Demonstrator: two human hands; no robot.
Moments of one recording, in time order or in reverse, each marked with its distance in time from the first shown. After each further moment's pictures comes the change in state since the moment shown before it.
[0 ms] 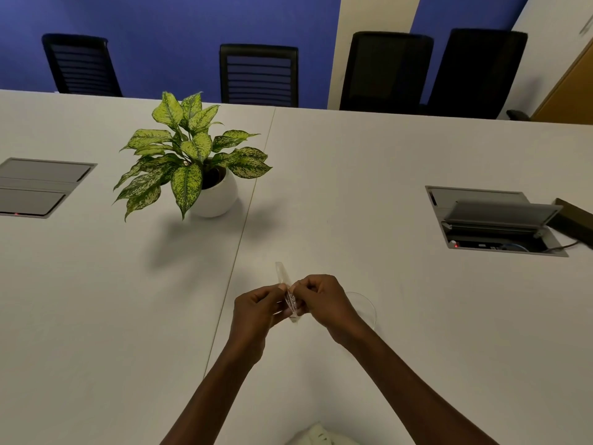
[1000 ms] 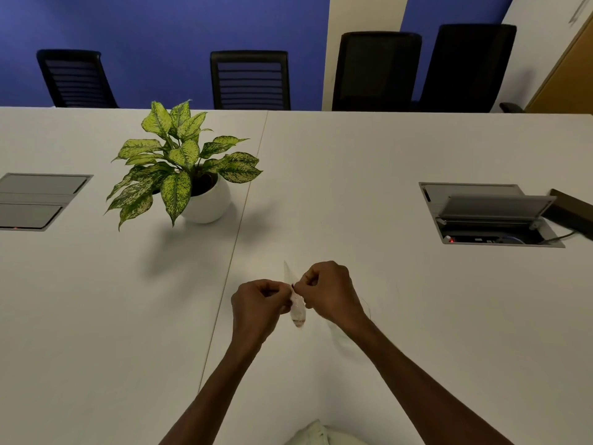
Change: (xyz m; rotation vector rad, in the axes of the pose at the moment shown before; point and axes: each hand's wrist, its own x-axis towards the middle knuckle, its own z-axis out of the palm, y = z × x) left_hand 0.003 0.008 0.029 0.535 0.164 0.216; right_hand -0.005 -0.024 -0.029 -0.433 0.180 -0.079
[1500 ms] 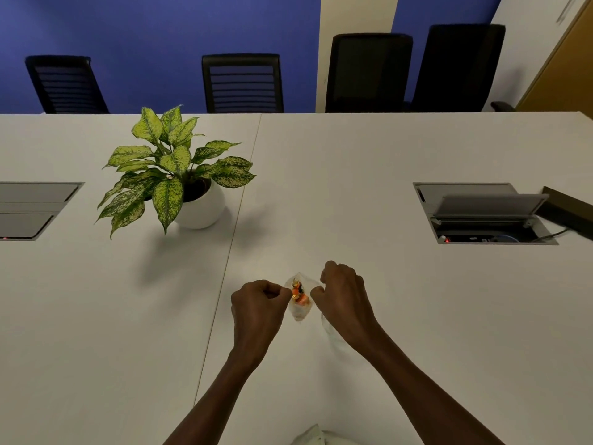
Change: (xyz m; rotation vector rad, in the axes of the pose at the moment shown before) left_hand 0.002 0.012 0.013 0.250 0.101 0.050; right_hand 0.005 0.020 -0.012 -0.412 0.150 -0.086
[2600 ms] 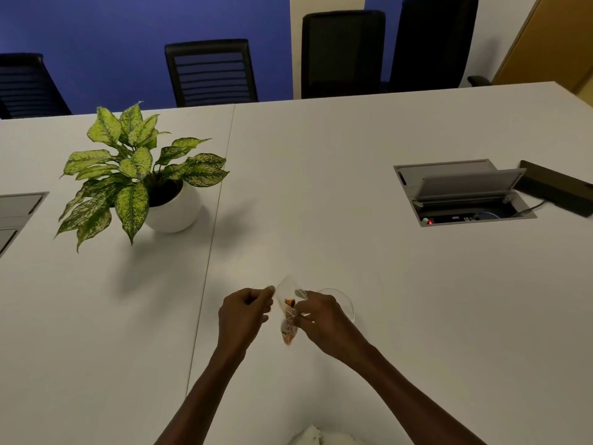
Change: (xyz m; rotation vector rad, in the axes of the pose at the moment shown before) left_hand 0.023 -0.034 0.026 -0.211 -0.215 -0.163; right_hand -0.019 0.052 0.048 0.438 -0.216 -0.164
